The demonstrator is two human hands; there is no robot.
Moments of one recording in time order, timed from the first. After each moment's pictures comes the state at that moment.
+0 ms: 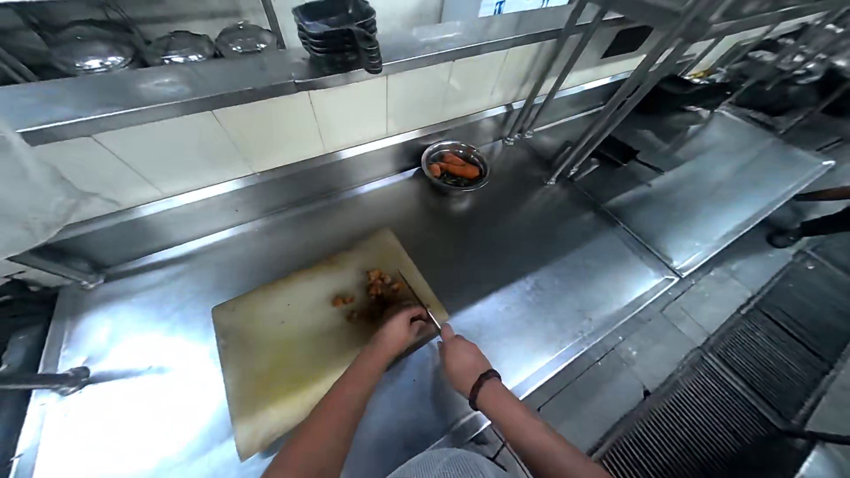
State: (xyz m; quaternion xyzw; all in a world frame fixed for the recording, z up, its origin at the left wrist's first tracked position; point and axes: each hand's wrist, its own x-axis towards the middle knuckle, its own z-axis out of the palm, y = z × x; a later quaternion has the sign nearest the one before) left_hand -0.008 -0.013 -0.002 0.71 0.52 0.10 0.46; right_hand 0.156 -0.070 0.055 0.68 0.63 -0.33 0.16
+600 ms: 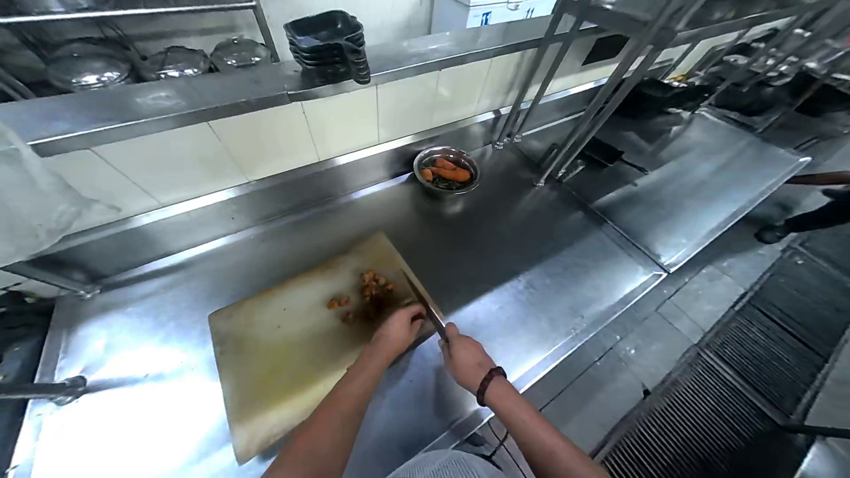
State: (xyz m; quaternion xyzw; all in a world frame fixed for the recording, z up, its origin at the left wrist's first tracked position) left_hand 0.005 -0.011 0.011 0.73 0.54 0.08 0.41; right_hand 0.180 -0.069 0.055 0.68 0.63 -0.36 0.11
